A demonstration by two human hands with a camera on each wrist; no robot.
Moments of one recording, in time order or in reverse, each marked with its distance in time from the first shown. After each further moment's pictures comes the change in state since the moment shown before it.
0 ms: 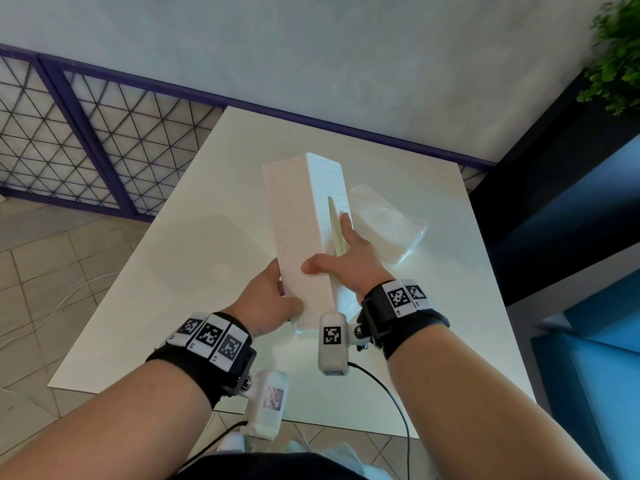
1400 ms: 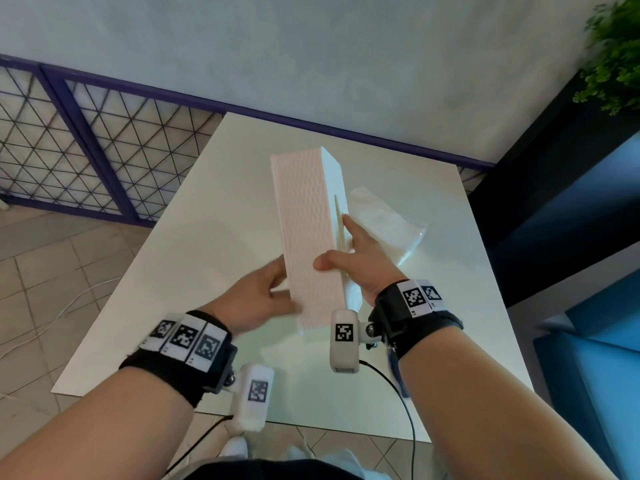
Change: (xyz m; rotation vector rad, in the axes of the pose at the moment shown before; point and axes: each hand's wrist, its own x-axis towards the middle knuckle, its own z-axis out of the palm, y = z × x) left_hand -0.004 0.009 -0.019 -0.024 -0.188 0.107; right_hand -0.001 0.002 -0.012 0.230 -0.013 -0.039
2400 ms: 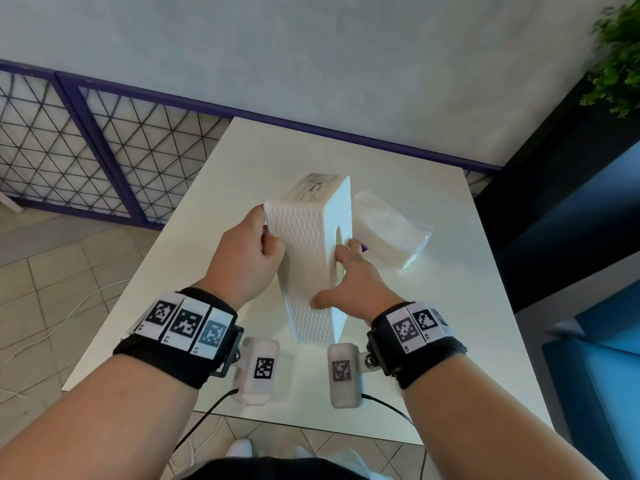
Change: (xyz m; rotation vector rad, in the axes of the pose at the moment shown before) left_hand -0.007 0.065 -0.008 0.660 0.626 0.250; right_hand -0.021 0.005 0.013 -0.539 -0.084 -0.131
